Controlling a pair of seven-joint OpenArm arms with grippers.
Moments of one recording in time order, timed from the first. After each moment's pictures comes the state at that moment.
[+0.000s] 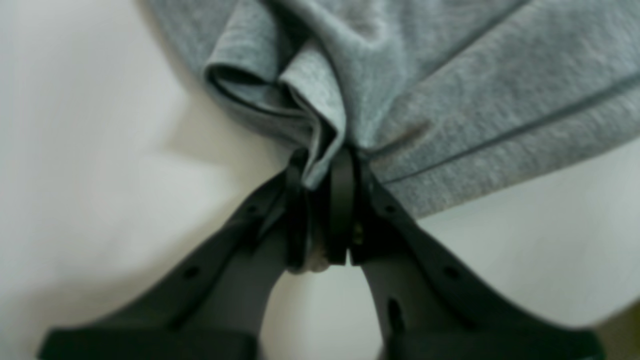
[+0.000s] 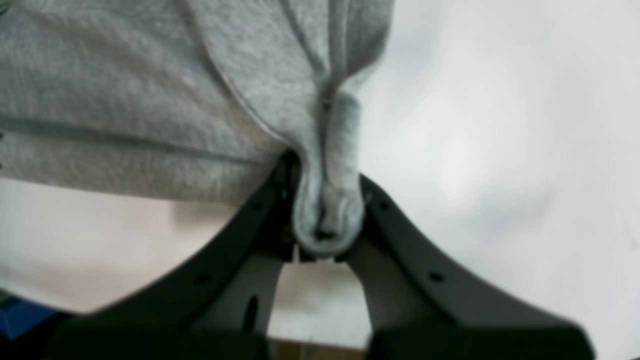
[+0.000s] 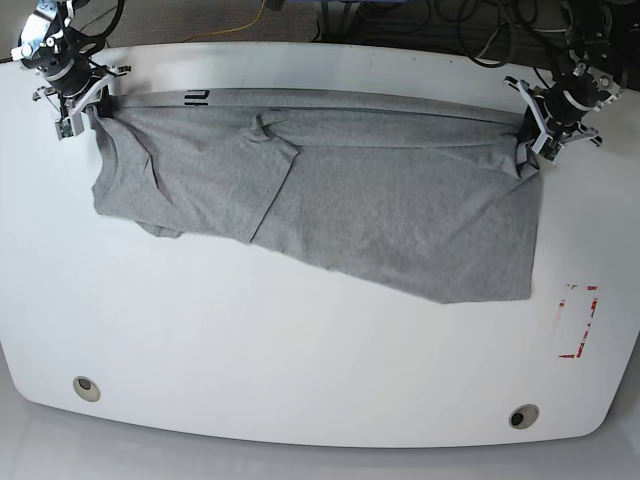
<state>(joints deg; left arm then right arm) 25.0 -19.2 -25.0 95.2 -3.0 -42.9 30.5 -29.1 18.4 40.4 94.1 22.0 40.0 -44.1</state>
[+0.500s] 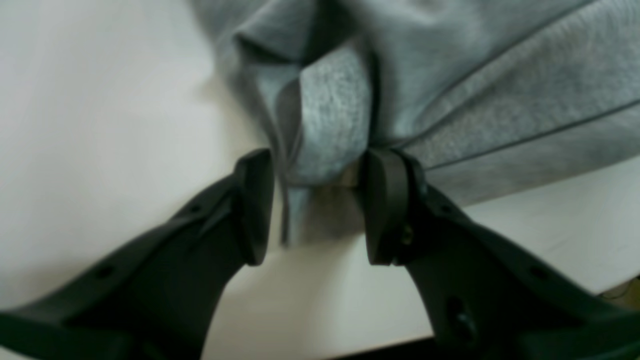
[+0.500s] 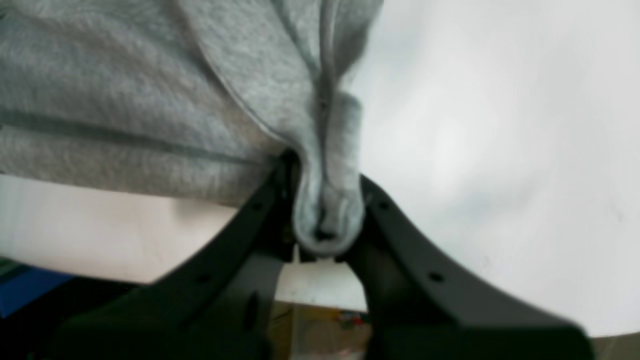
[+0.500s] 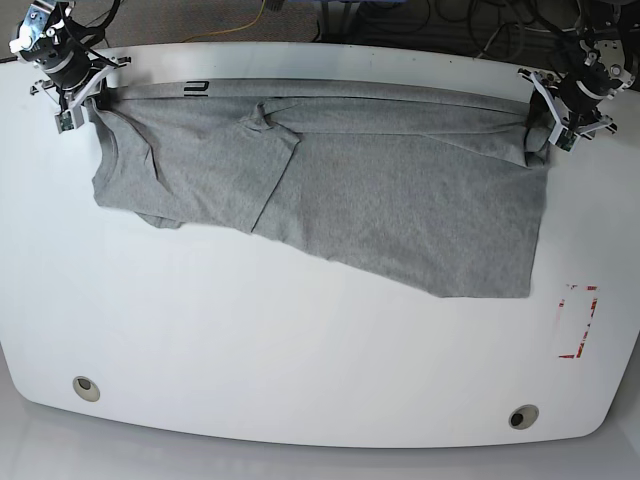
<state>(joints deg) 27.3 -19.5 -28.6 95.4 -3.2 -42.5 30.3 -32.5 18.0 40.8 98.1 22.2 39.9 -45.8</state>
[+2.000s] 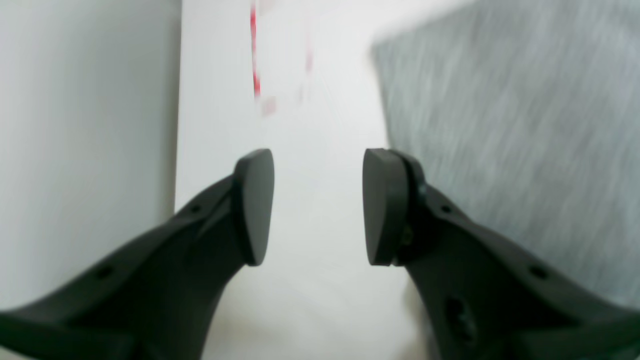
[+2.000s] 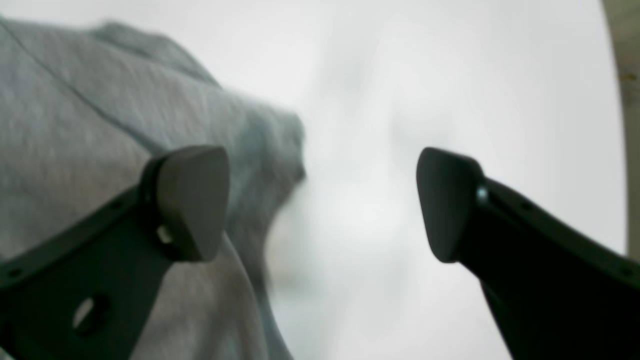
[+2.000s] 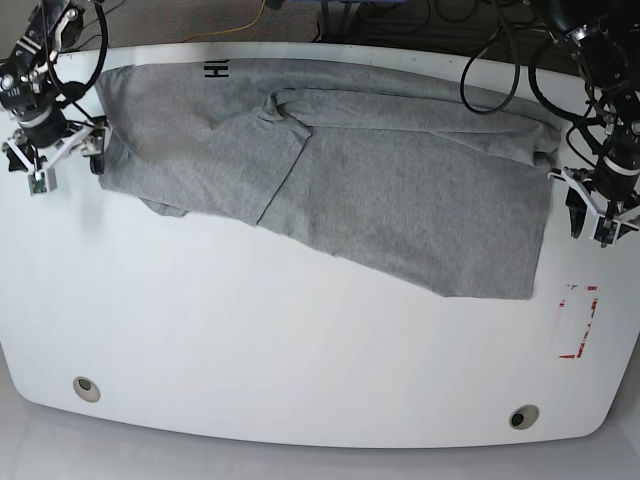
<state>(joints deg) 5.5 -14.6 -34.5 104.3 4.9 -42.1 32.2 -14.1 19.1 40.8 99.9 21.1 39.5 -51.0</state>
